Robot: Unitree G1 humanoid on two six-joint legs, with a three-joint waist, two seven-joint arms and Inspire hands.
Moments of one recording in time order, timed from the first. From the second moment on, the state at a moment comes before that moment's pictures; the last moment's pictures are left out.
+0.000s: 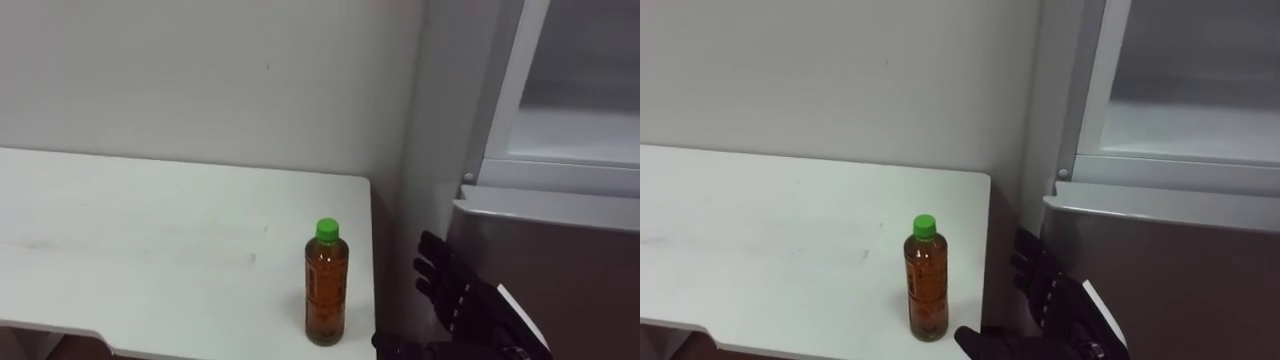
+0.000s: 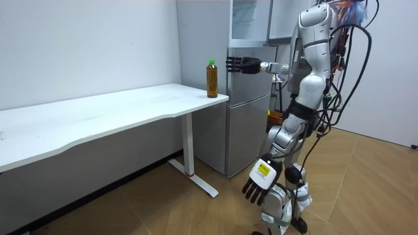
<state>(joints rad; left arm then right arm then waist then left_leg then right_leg) 0.30 0.20 0.05 1.01 0.27 0.00 0.07 0.05 -0.28 0.06 -0.06 0.39 -0.07 0.17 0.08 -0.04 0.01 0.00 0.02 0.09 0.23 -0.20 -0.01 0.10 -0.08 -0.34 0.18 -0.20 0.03</state>
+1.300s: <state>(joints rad) 0.23 0.22 0.01 1.01 0.27 0.04 0.11 -0.26 -0.28 0.14 0.34 0.46 -0.08 -0.12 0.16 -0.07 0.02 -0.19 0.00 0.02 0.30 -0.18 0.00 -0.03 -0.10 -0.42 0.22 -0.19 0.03</state>
